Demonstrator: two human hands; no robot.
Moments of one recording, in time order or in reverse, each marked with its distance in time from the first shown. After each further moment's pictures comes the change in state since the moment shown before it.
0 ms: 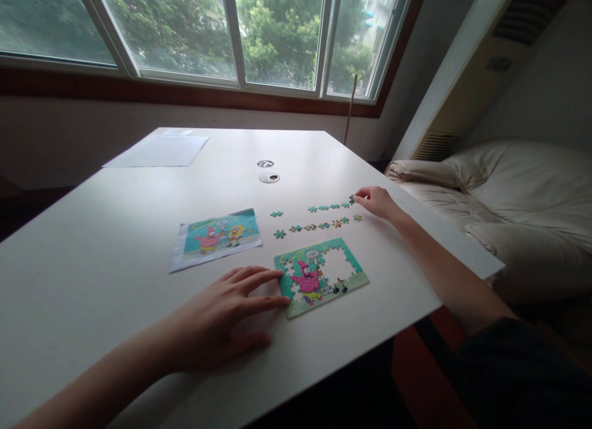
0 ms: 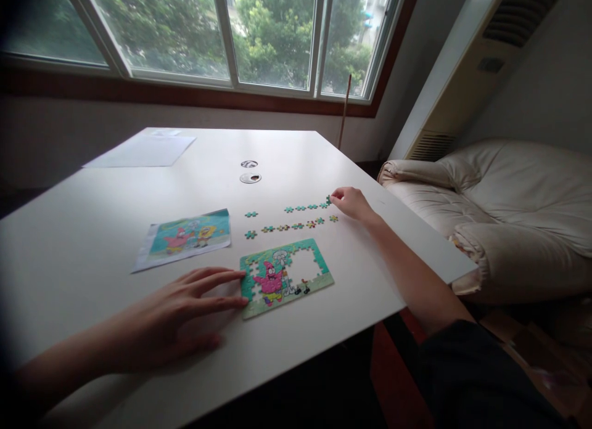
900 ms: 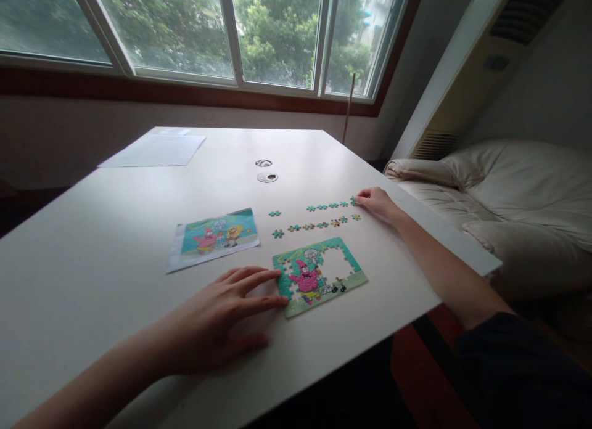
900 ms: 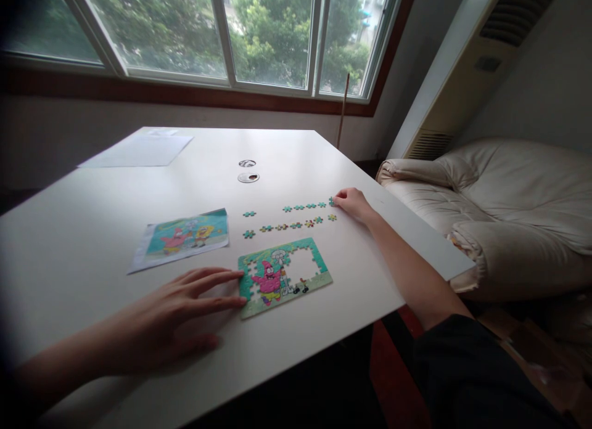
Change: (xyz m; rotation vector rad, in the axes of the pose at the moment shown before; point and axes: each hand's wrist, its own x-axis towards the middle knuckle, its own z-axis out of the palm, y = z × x) left_hand -0.001 0.000 0.001 0.058 -0.030 0.000; right_hand 0.011 0.029 0.013 0.075 -0.050 0.127
